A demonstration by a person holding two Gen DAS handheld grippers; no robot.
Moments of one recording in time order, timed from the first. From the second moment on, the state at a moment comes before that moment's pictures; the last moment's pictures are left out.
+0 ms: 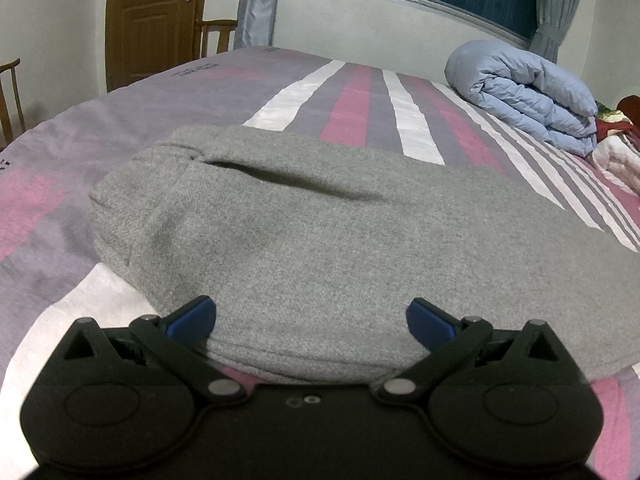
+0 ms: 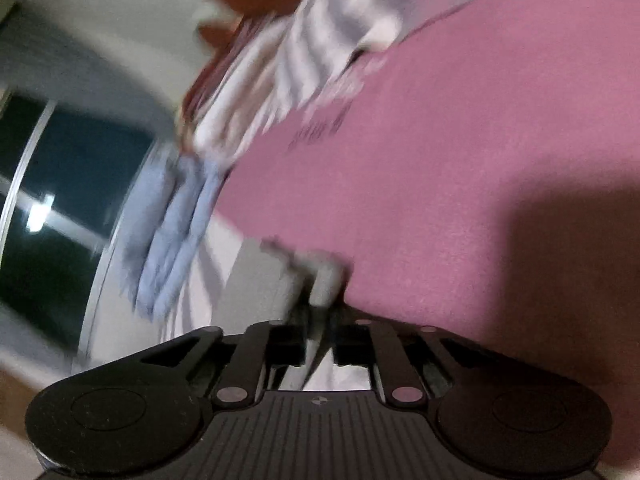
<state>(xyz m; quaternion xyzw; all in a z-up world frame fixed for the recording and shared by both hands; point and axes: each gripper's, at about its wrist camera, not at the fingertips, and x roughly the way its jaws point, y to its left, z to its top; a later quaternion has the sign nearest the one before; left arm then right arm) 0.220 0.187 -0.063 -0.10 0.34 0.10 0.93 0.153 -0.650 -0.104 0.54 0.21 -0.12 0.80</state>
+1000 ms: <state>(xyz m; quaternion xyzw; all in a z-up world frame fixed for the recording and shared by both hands) 0.221 0.186 -0.063 -0.10 0.34 0.10 0.93 0.179 -0.627 -0.090 0.54 0.25 -0.04 0.80</state>
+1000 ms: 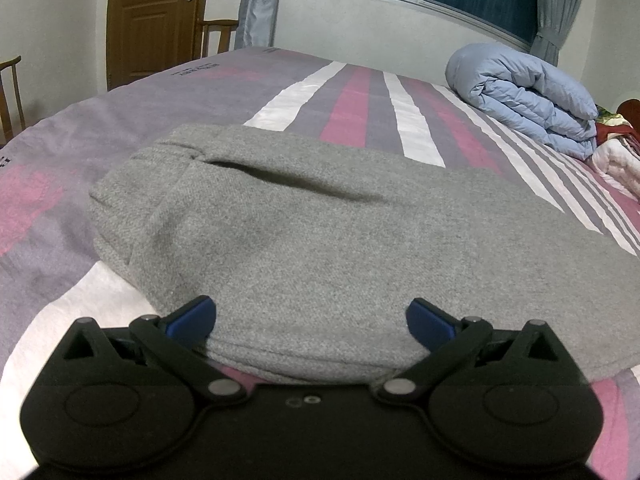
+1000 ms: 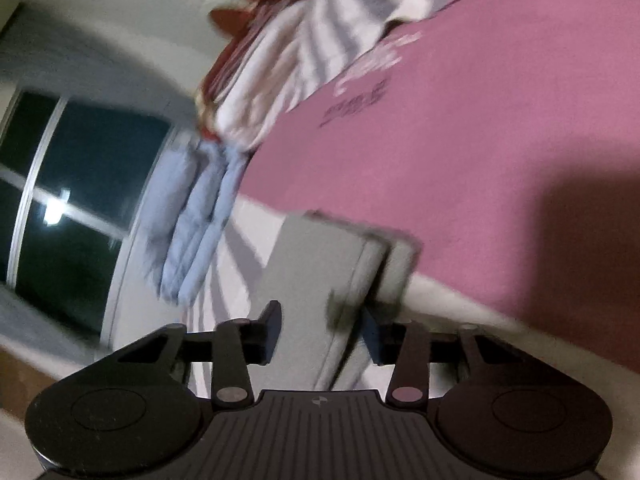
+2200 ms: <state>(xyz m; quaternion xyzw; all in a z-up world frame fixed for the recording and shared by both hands) 0.374 0.158 -0.062 -0.05 0.41 0.04 0.91 0.302 -0.443 -0.050 0.11 0.40 0.05 0.91</state>
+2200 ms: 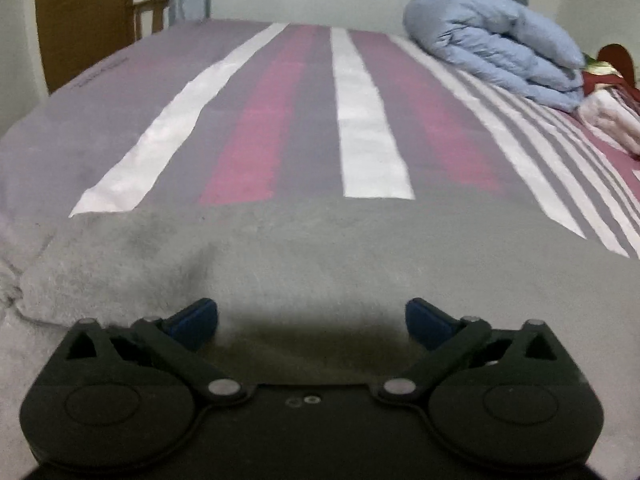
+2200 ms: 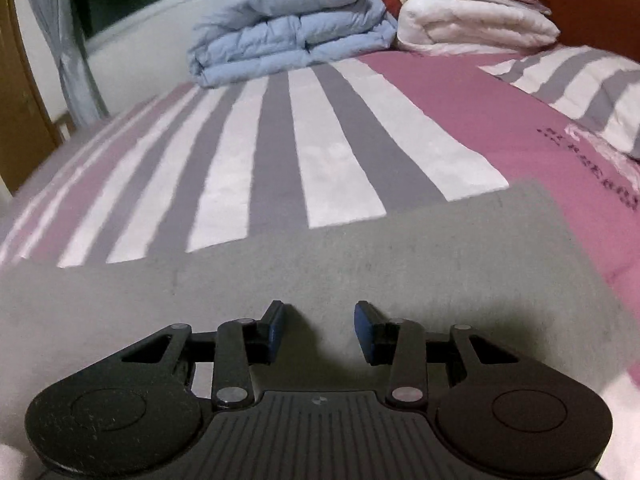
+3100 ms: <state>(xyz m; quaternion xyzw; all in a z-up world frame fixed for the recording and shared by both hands) 0.211 0.308 -0.036 -0.22 0.31 0.17 0.91 0.180 -0.514 -0.026 0.29 0.33 0.01 0.90</state>
